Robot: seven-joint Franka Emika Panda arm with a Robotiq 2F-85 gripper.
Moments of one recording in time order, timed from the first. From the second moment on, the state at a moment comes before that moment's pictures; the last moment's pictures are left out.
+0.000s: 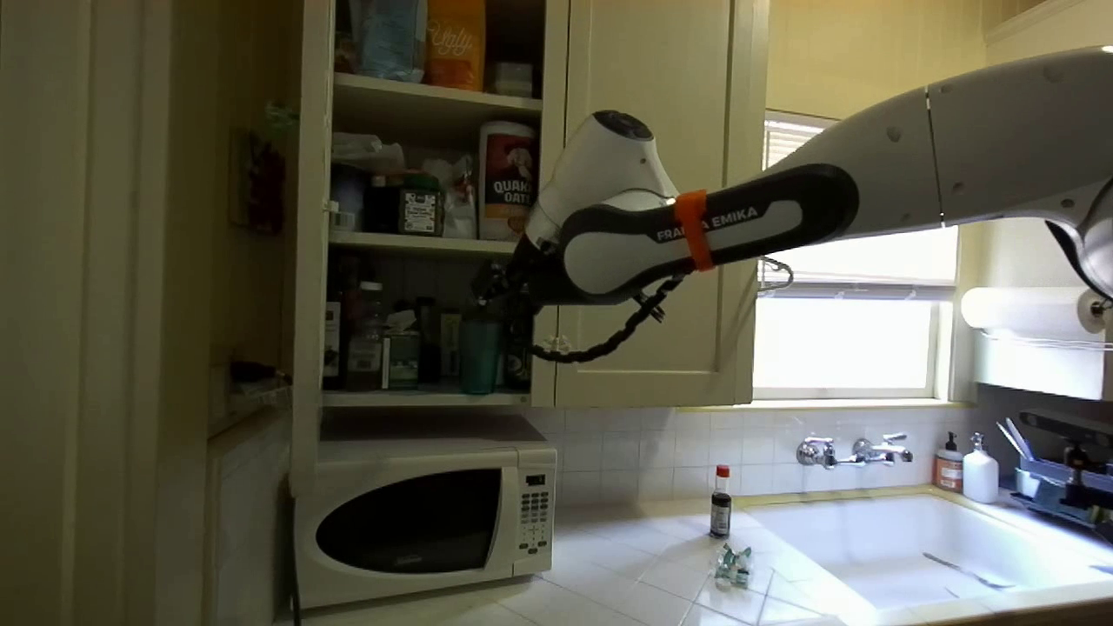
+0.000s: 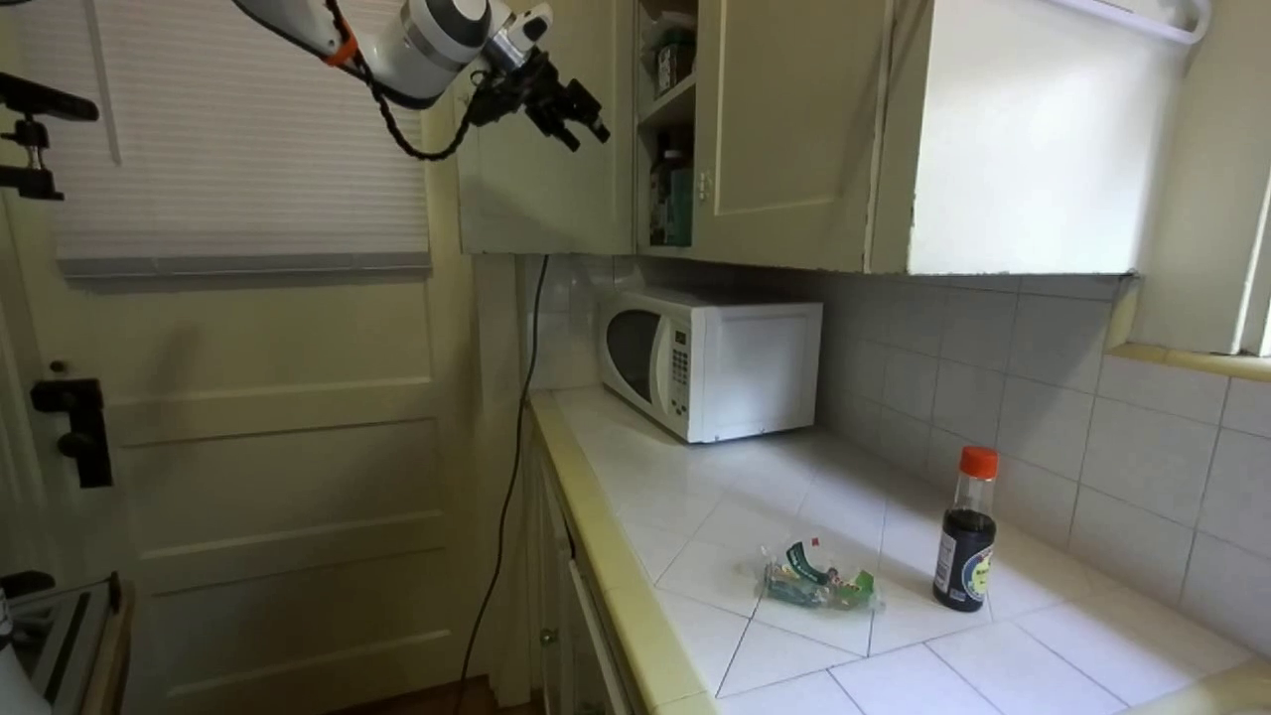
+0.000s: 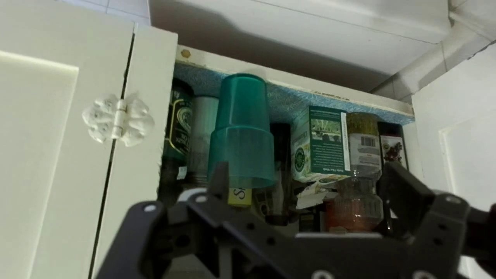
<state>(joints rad) 0.61 0.07 -0.32 -1.62 -0.44 2.56 0.53</state>
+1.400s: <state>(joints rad) 0.59 -0.38 -0.29 -2.51 -0.83 2.90 0.92</state>
